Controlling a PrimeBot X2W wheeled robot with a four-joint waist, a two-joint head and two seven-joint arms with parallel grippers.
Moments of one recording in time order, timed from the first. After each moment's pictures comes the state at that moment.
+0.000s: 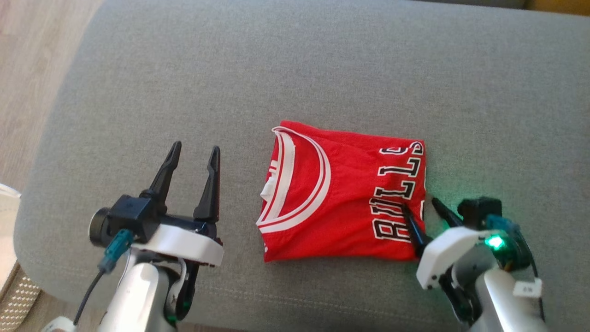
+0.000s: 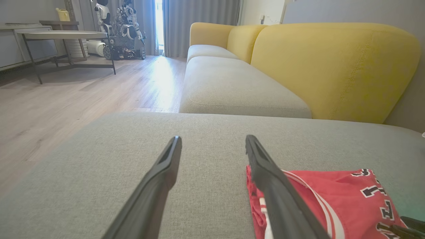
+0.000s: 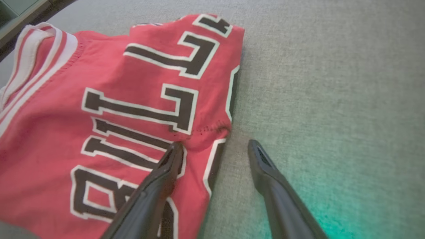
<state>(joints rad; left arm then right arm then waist) -0.15 0.10 -0.28 0.12 -0.22 0.01 -0.25 -0.14 -0.05 0.13 0.39 0.18 0.13 0.17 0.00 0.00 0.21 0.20</state>
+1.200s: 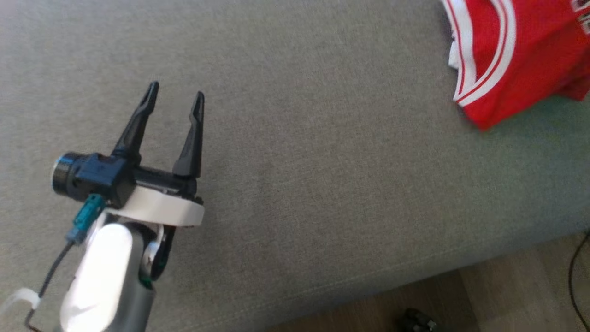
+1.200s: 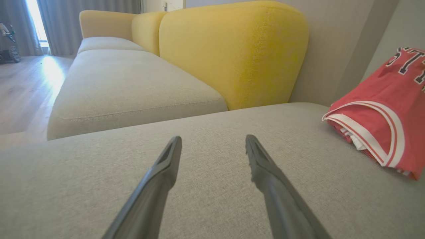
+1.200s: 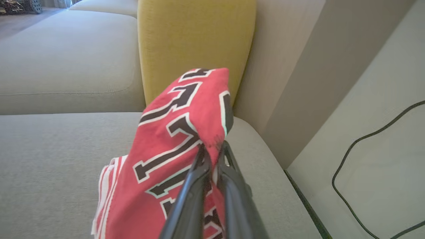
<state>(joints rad) -0.28 0.17 -0.26 0.02 -0.17 -0.01 -0.22 -0.64 -0.44 -0.06 0.32 0.29 0.13 0.24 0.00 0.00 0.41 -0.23</state>
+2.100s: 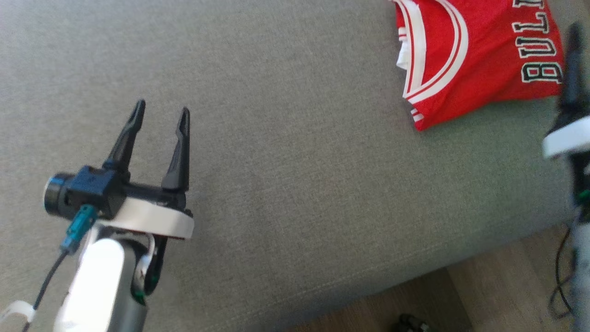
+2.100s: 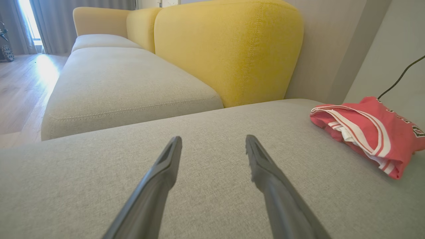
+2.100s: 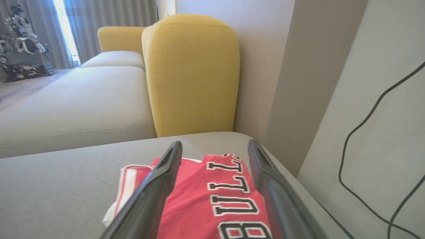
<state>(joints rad) -0.24 0.20 -0.25 0.02 -0.19 0.02 -0.21 -0.46 -0.25 -0.15 0.17 0.26 0.13 0.07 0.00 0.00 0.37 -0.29</state>
